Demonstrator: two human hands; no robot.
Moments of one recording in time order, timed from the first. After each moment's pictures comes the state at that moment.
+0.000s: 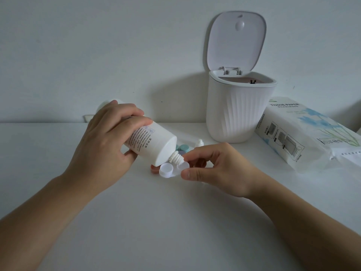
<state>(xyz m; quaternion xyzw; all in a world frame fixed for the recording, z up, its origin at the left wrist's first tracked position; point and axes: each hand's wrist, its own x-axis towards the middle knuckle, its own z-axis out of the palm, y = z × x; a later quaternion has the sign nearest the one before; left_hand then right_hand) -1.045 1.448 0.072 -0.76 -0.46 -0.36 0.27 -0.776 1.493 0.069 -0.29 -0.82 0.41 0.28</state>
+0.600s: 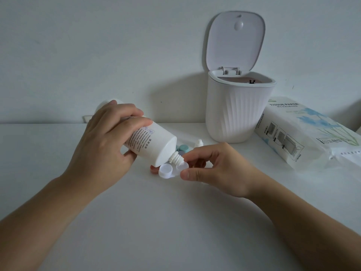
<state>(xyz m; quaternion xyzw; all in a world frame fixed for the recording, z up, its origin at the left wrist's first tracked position) -1.042 1.447 0.074 -0.76 -0.47 -0.36 0.28 -0.777 1.493 0.069 -0.28 -0.82 0.42 0.28</state>
